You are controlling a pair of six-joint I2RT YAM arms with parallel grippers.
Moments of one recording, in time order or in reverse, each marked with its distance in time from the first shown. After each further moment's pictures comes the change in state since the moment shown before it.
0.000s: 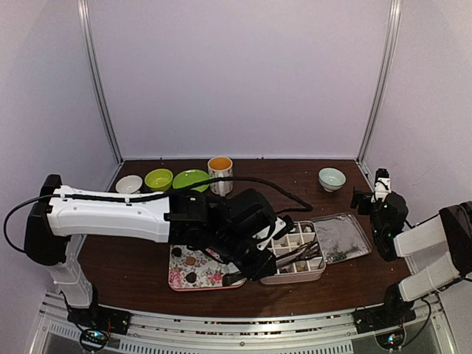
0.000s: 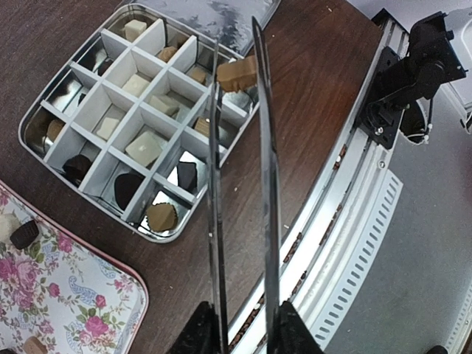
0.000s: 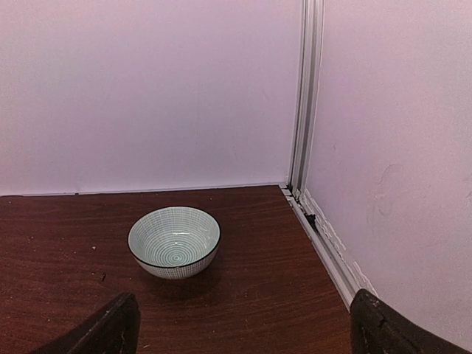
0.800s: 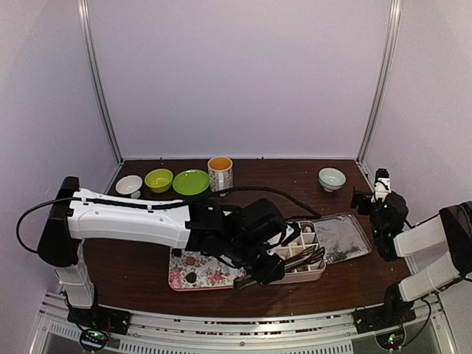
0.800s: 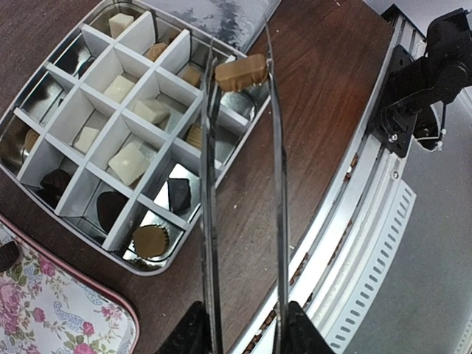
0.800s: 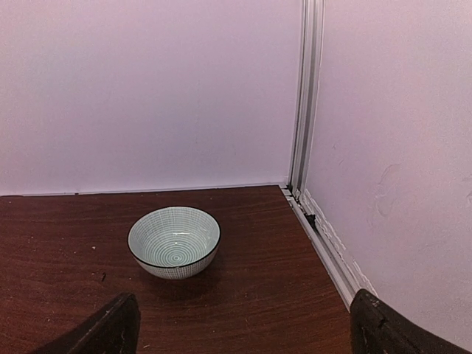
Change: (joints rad) left arm 0.000 0.100 0.018 0.069 0.010 0.001; right arm 0.000 0.000 0.000 0.000 0.000 0.000
